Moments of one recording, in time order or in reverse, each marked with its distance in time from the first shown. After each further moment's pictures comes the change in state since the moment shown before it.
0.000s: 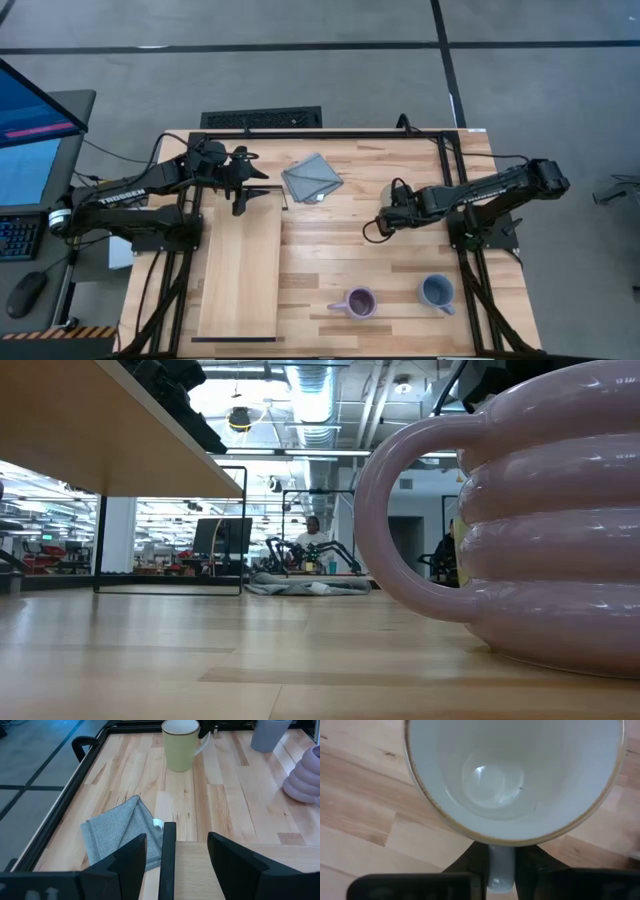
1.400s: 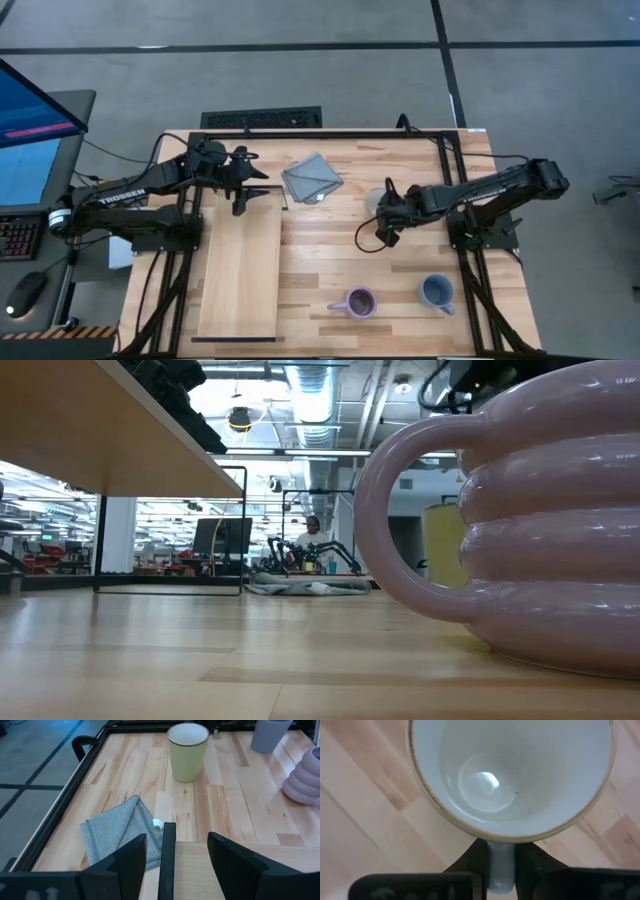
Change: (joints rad) left arm 0.000 0.000 0.000 0.001 0.000 -0.008; right arm 0.000 0.002 0.032 0.089 0.008 -0.550
